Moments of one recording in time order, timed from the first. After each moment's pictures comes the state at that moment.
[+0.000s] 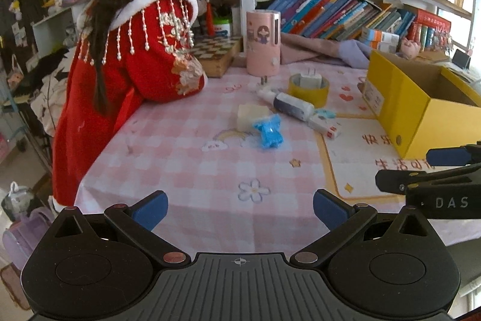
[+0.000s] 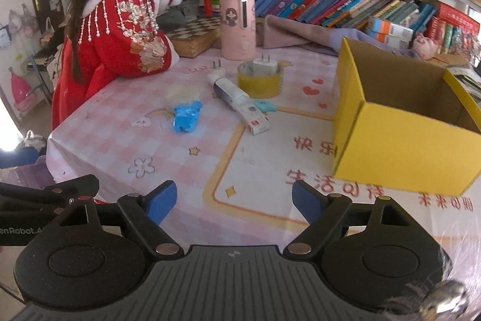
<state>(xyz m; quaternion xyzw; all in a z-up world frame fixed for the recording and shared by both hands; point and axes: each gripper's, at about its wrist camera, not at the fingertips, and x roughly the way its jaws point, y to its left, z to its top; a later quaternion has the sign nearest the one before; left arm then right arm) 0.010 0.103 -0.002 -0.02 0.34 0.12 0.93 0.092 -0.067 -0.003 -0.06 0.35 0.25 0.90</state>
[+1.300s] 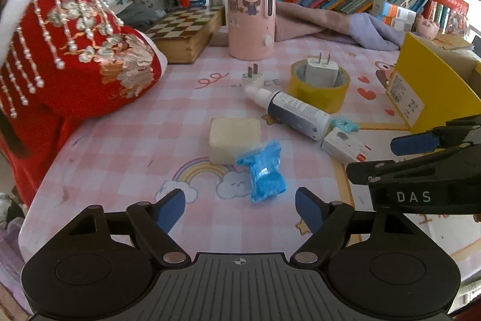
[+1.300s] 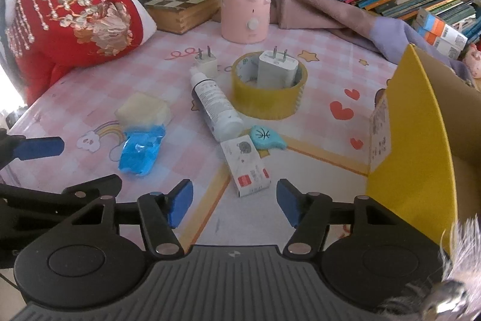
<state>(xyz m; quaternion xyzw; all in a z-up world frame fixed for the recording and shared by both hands) 0.165 0.127 -0.047 -0.03 0.40 0.09 0.91 0.255 -0.008 -0.044 -0.12 0.42 0.27 0.86</state>
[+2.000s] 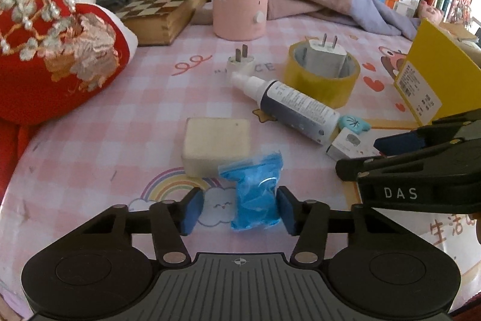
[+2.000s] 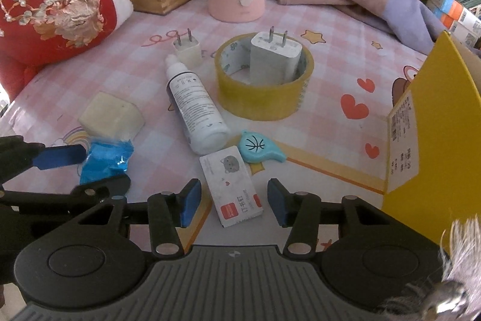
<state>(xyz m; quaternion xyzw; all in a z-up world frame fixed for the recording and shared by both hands) 0.213 0.136 -0.073 -0.04 0.44 0.06 0.89 0.305 0.007 -0.069 -0.13 0.46 0.26 0.84</state>
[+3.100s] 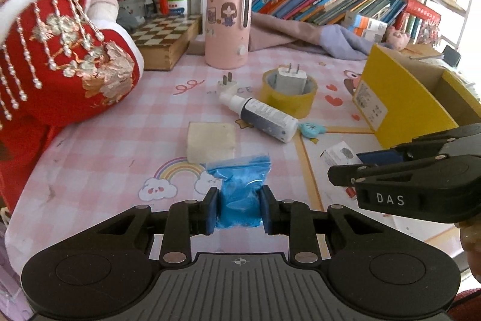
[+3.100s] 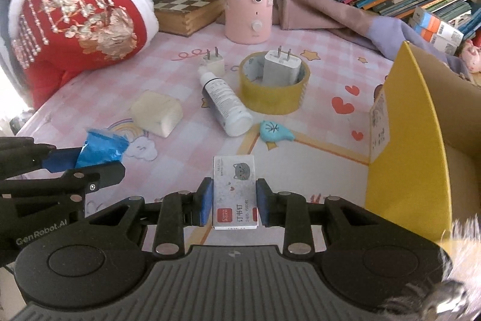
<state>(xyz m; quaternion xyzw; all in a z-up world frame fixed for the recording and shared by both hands) 0.137 0.124 -0.030 -0.05 0.38 0.03 0.92 0.223 -0.014 -0.033 -0.11 0.41 0.26 0.86</state>
